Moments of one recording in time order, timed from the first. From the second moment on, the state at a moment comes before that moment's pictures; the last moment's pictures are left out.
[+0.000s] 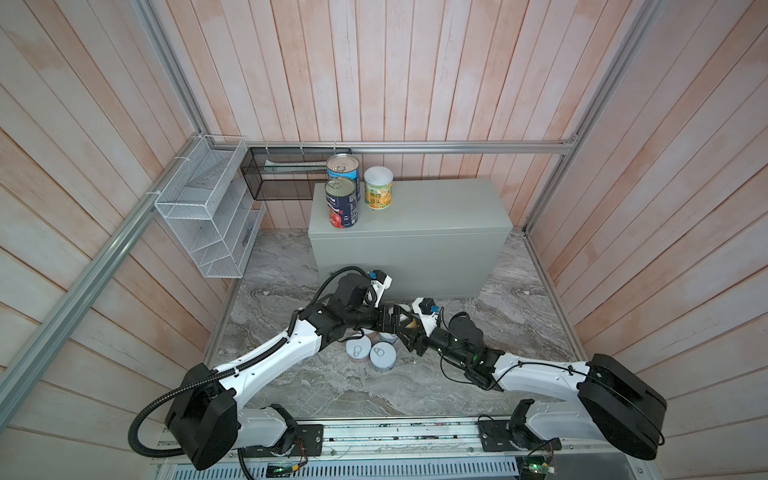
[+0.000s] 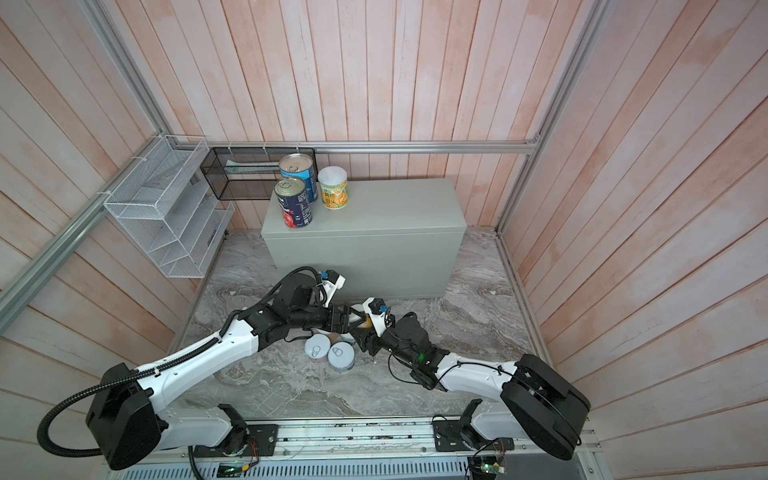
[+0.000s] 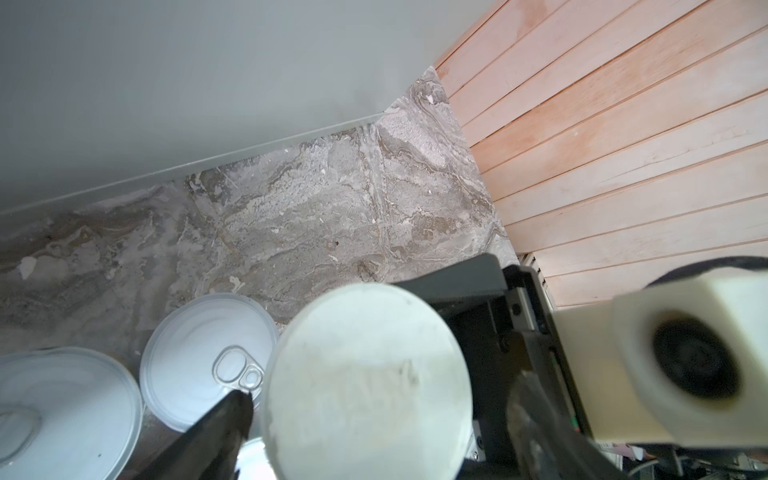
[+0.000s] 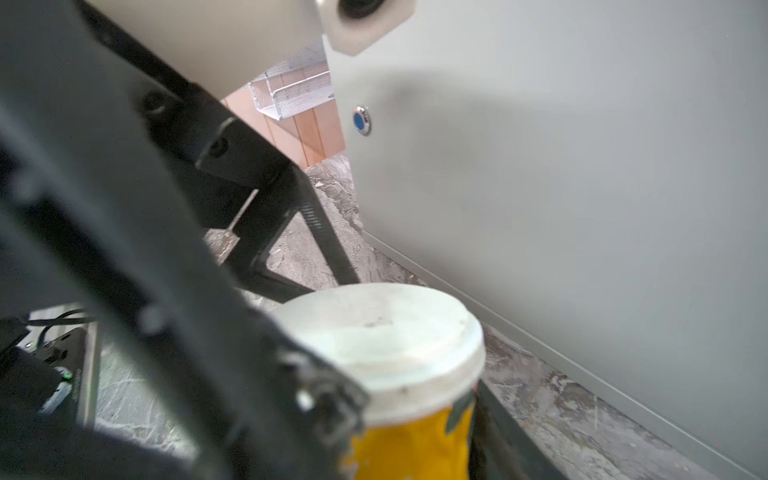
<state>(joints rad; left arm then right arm) -0.68 1.32 0.94 -0.28 0.44 -0.51 0.88 1.30 0.42 0.70 -0.09 0.17</state>
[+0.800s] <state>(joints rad) -0.61 1.24 0.87 -0.26 0.34 -0.49 0.88 1.18 0.41 0.58 0.04 0.25</state>
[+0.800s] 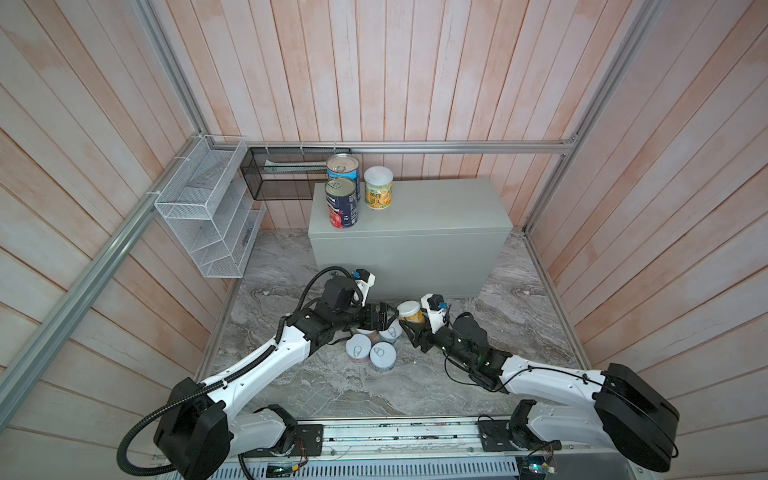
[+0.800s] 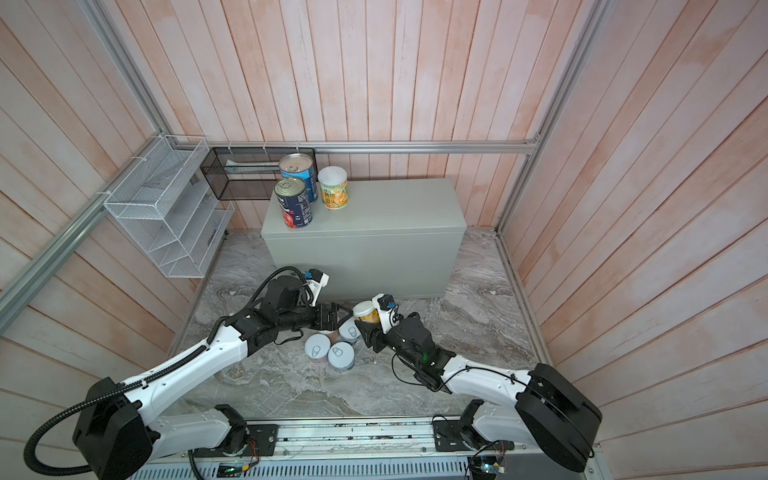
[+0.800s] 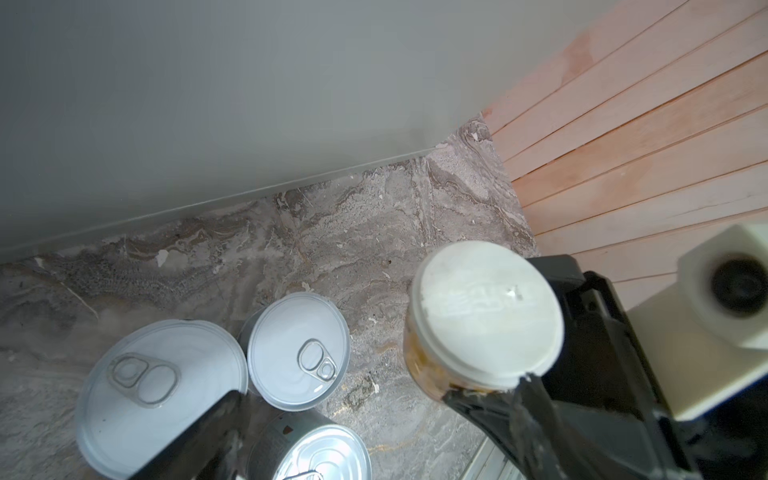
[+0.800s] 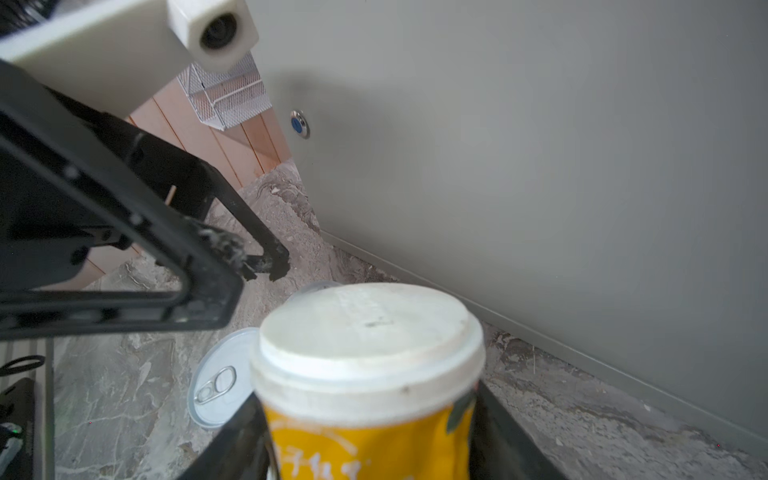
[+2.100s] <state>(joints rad) -0.60 1.04 0.58 -0.05 0.17 -0.54 0.88 0.79 0.44 0.28 0.03 0.34</state>
